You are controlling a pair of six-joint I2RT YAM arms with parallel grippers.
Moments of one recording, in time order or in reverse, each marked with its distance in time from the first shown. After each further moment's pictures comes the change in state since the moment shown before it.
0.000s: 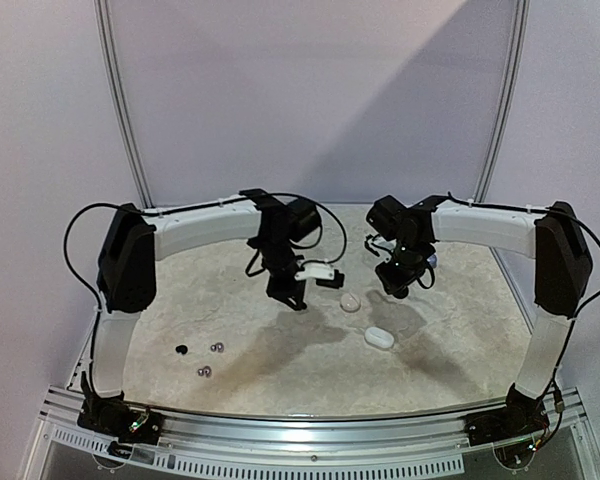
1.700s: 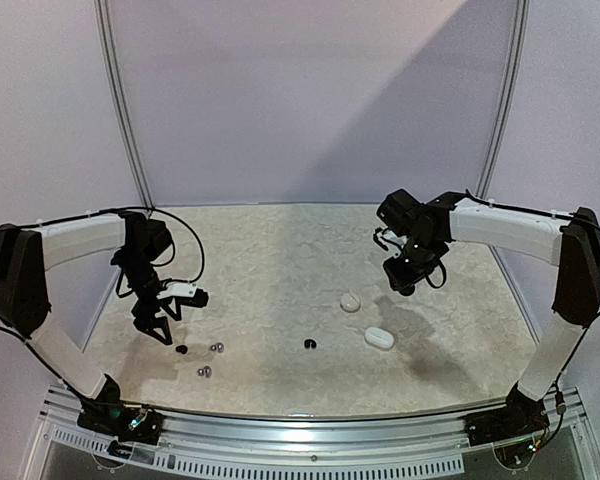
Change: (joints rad) left arm 0.560 -0.612 -0.835 -0.111 0.091 0.451; right arm 0.001 -0.121 -0.063 -0.005 -0.005 0.050
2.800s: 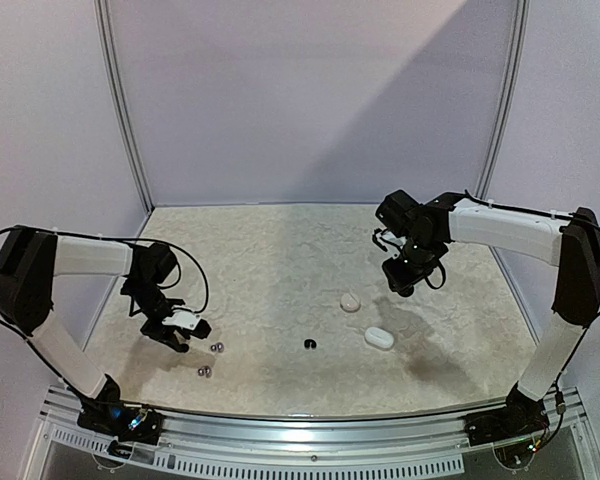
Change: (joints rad) left arm -0.008 0.018 -0.256 0.389 -0.031 0.317; right arm 0.008 0.001 0.000 -0.003 -0.005 0.011
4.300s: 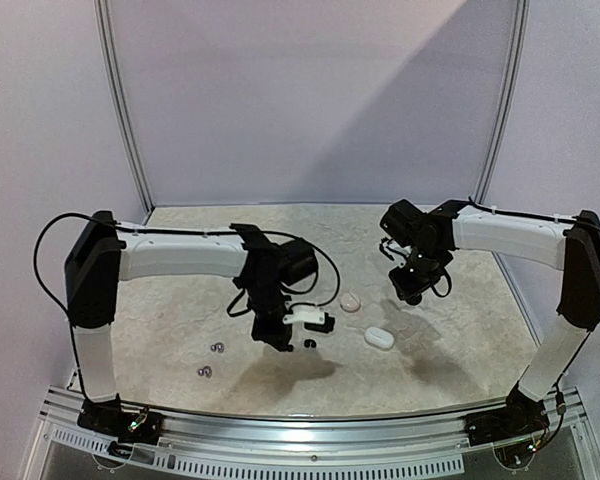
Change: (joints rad) left arm -0.702 0.365 0.689 -0.183 -0.082 -0.968; right arm 0.001 -0.031 -0.076 -0.008 0.029 0.020
